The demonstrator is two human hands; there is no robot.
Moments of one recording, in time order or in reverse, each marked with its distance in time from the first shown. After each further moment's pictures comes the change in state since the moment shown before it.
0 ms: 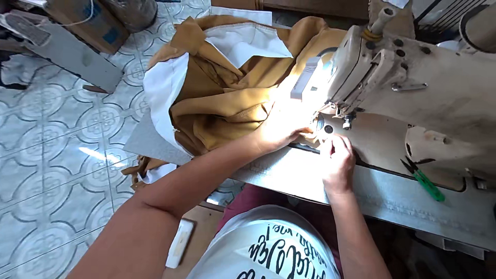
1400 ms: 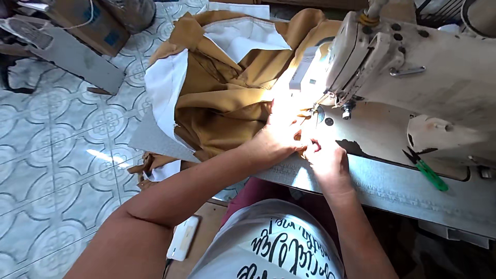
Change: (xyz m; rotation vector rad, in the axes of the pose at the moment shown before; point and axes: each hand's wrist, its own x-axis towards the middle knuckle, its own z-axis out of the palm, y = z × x) left_hand -0.020 0.056 -0.034 0.302 -0.403 -0.007; right_hand -0.004 -0.048 -0.024 -0.078 -0.333 0.182
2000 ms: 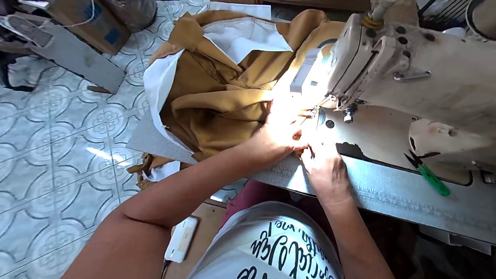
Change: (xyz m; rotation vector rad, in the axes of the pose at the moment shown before) left_hand -0.001 -0.006 -0.003 -0.023 0.021 0.017; right_hand -0.007 0.007 0.016 -0.192 0.128 -0.185
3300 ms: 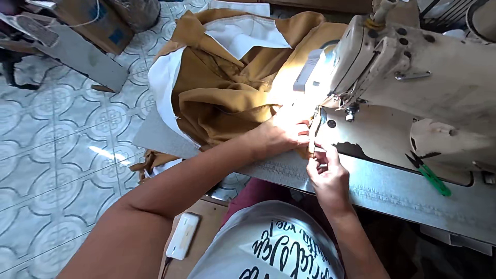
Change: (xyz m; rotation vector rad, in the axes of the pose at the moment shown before) left_hand 0.011 -0.022 0.011 -0.059 0.289 0.281; right_hand -0.029 0.013 0.004 0.460 0.096 0.018
